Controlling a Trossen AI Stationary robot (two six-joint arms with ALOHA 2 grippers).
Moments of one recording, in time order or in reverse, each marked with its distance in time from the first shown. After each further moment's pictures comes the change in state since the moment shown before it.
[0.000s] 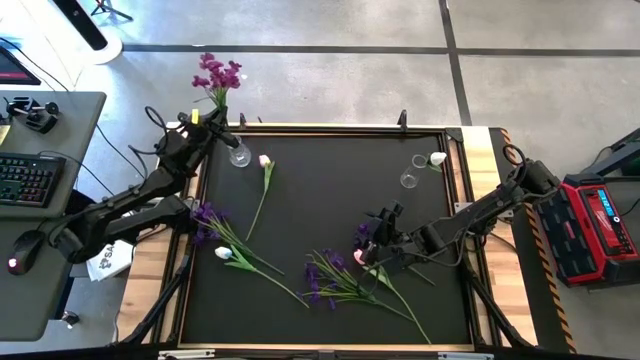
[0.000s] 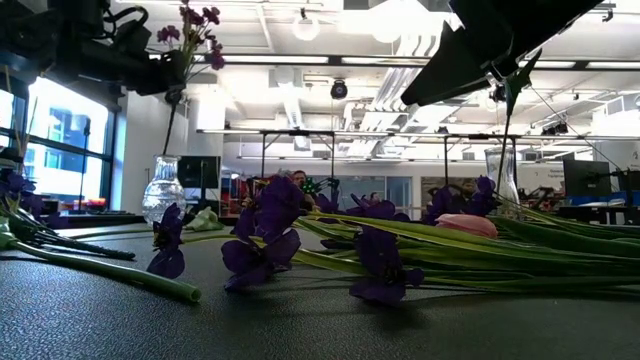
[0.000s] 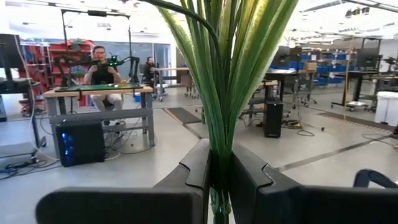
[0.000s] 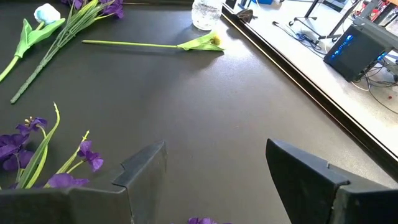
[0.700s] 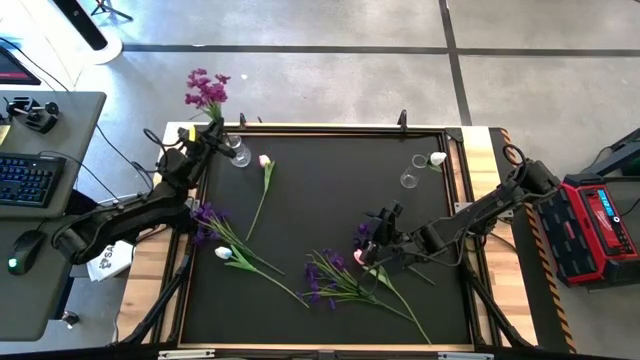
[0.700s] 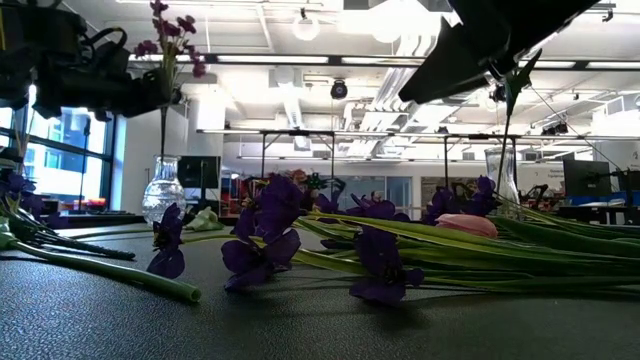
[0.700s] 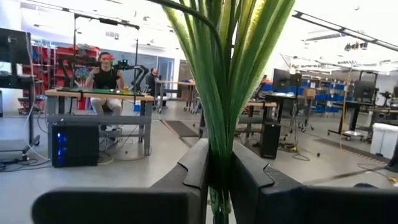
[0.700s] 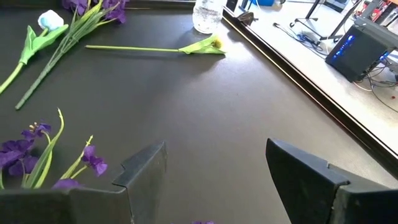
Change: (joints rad) left arm 0.023 0.000 -0.243 0.325 0.010 -0.078; right arm 0.000 0.000 0.000 0.023 0.000 -0.005
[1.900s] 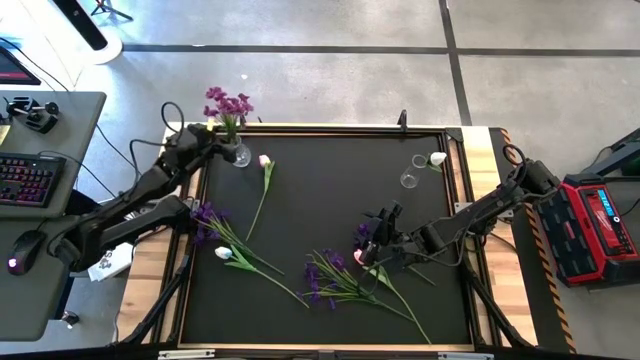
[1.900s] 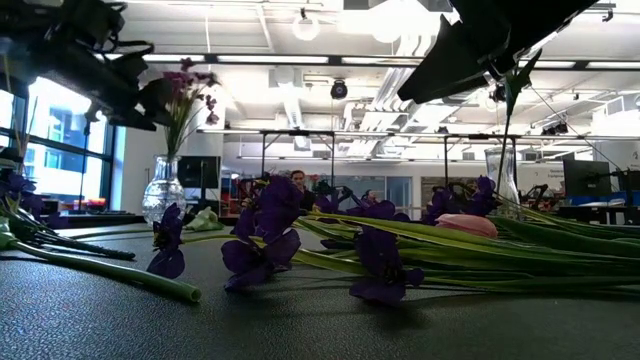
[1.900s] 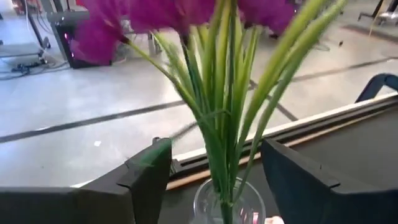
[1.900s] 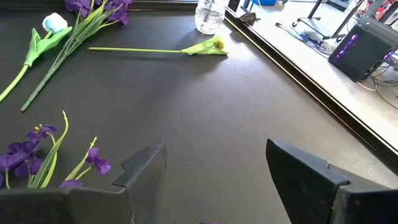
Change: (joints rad) left arm -0.021 -0.118 0.305 -0.959 -0.037 -0.078; right arm 0.000 0.000 0.000 0.008 -0.008 0.002
